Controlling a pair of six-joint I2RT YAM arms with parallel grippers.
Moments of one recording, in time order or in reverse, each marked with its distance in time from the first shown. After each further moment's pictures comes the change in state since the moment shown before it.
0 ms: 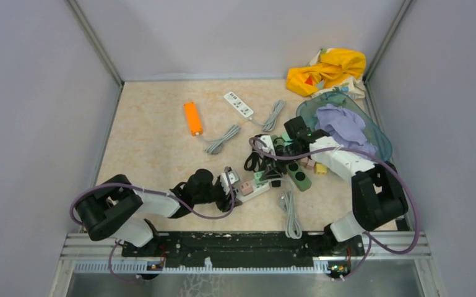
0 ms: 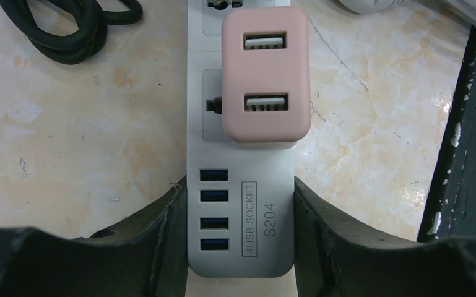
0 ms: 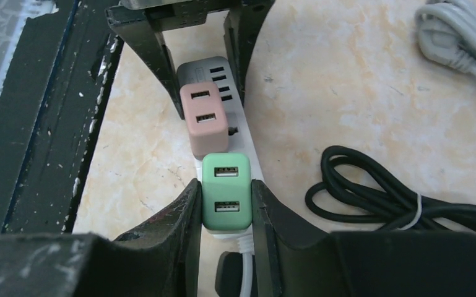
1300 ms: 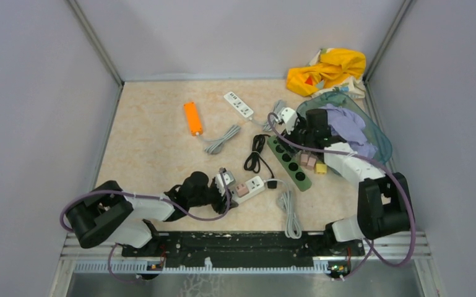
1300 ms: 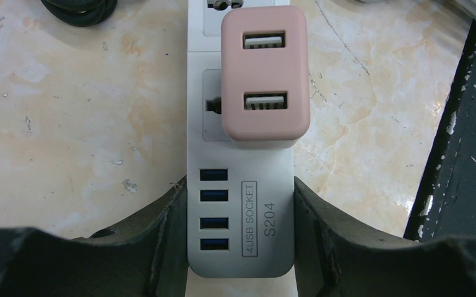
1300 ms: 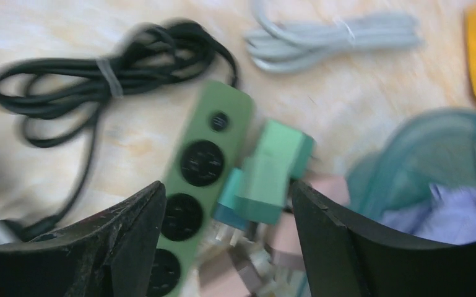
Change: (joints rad) left arm 0.000 -0.091 -0.053 -0.042 -0.028 -0.051; right arm -0.182 -0.079 -0.113 0.549 0.754 0.508
